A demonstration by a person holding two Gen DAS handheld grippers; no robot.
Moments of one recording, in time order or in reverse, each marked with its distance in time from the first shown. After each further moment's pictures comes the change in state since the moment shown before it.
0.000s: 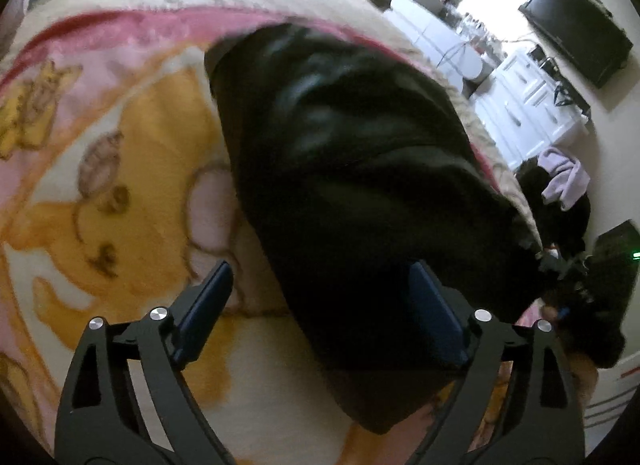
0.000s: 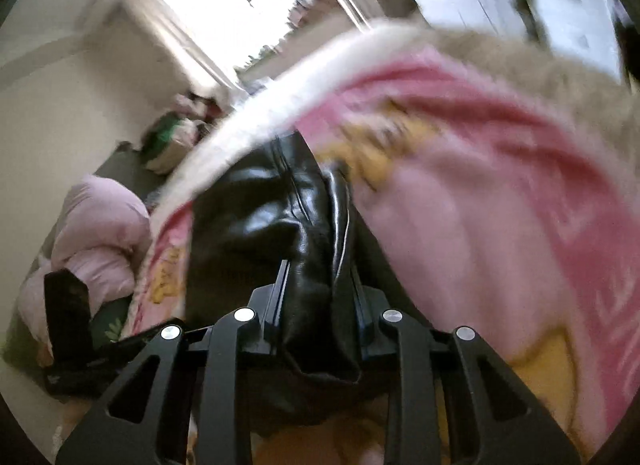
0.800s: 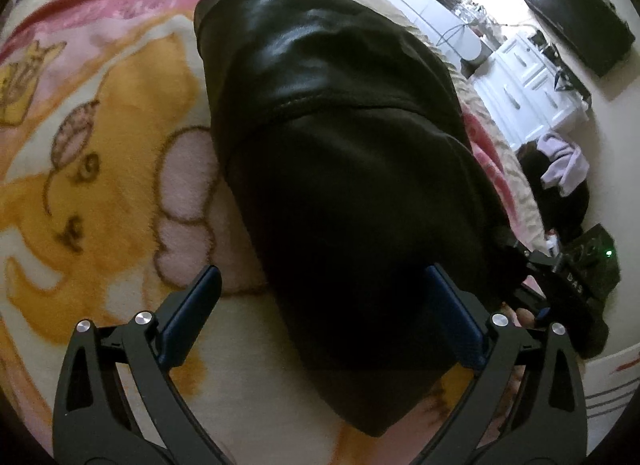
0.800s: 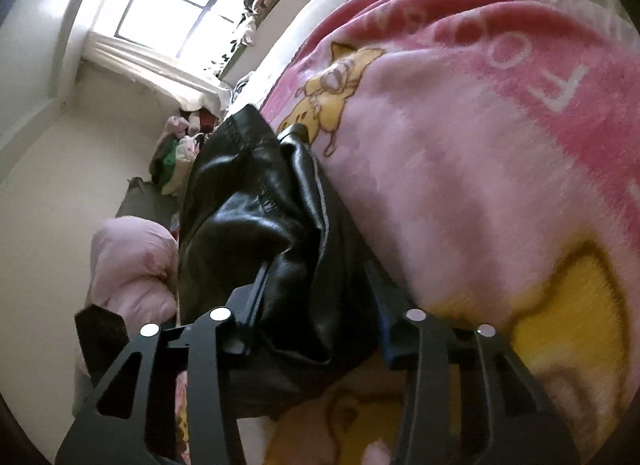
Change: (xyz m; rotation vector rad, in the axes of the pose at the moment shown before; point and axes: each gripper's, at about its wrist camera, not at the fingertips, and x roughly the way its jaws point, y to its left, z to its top) left arm 0.016 -0.004 -0.008 0.027 0.044 0.004; right arm 0.018 -0.046 -0.022 0.246 0.060 0.131
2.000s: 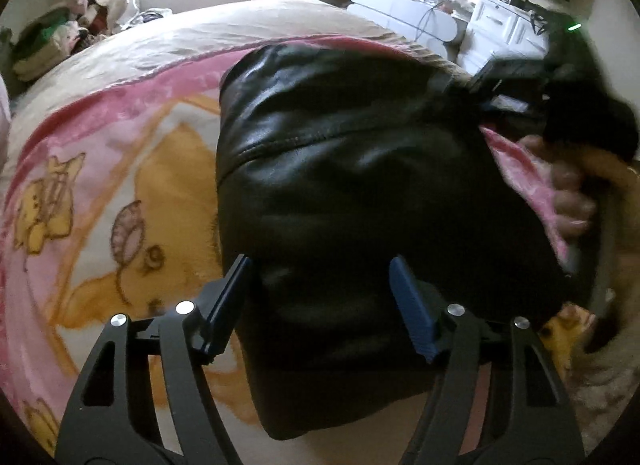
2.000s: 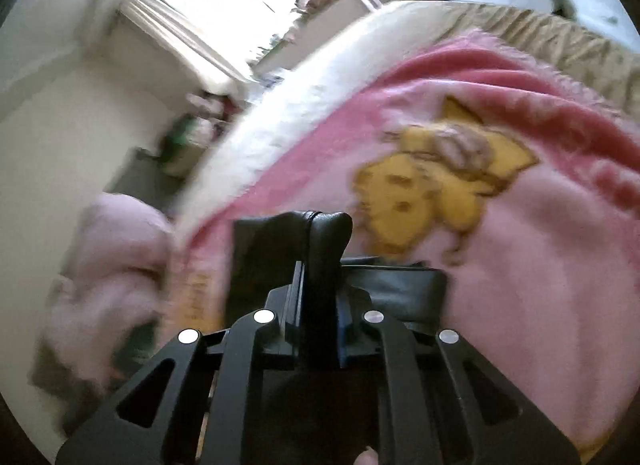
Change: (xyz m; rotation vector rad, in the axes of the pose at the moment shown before) left arm -0.025 -0.006 0.005 0.306 -0.110 0.145; right arm 0.076 0.098 0.074 -0.231 -0.017 -0.095
